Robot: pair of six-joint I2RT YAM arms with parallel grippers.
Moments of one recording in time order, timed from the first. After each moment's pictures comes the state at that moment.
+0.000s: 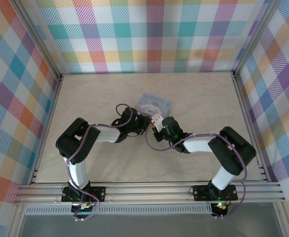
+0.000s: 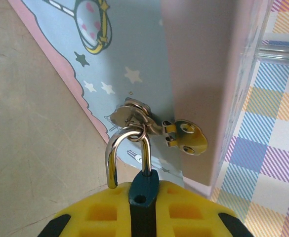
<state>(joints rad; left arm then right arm) -0.62 1.85 0.85 0.46 0.29 -1.44 0.74 1.65 0.63 0.45 0.05 -0.09</state>
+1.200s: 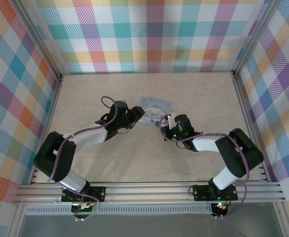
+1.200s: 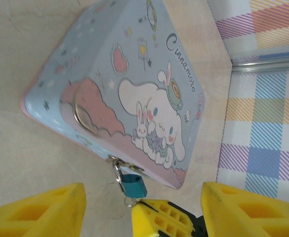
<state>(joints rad) -0.55 1.55 0.85 0.13 0.17 -1.20 0.55 1.58 0.56 0.38 -0.20 0.25</state>
